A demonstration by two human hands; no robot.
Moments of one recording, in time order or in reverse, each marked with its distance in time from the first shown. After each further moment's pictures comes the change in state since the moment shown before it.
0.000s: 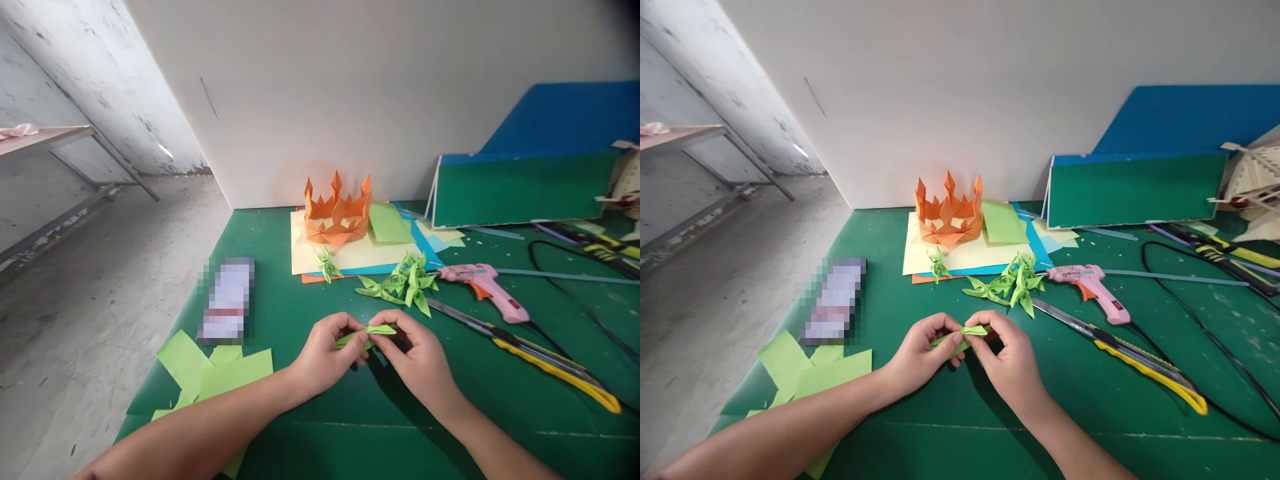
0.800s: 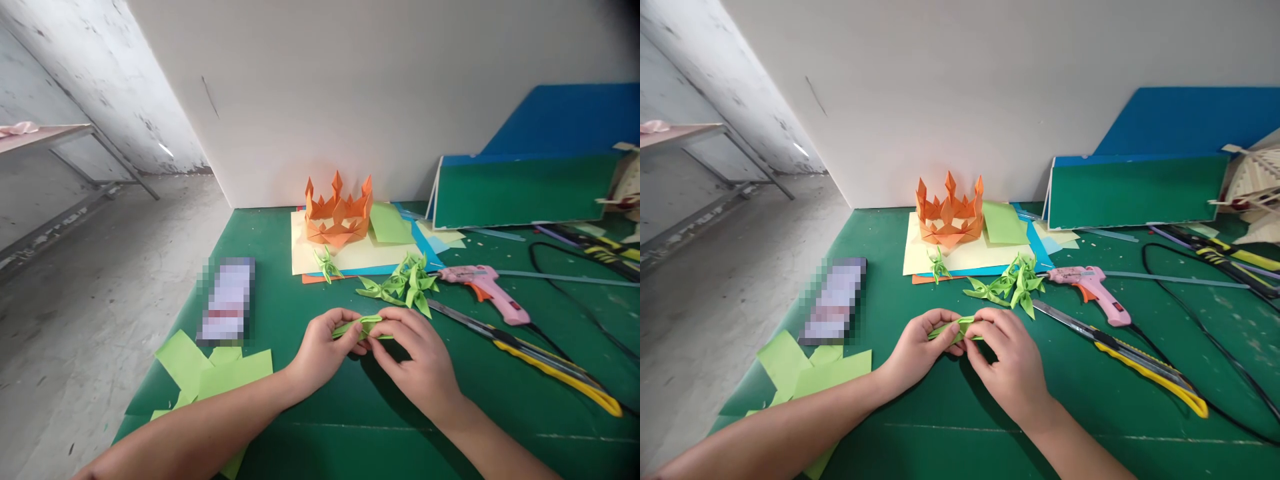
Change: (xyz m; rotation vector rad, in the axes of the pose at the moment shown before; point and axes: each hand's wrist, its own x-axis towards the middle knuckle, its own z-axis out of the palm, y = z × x) left_hand 0.006 -0.004 -0.001 -0.201 0.087 -0.064; right_hand 0.003 -0.004 -0.004 -0.467 0.086 -0.438
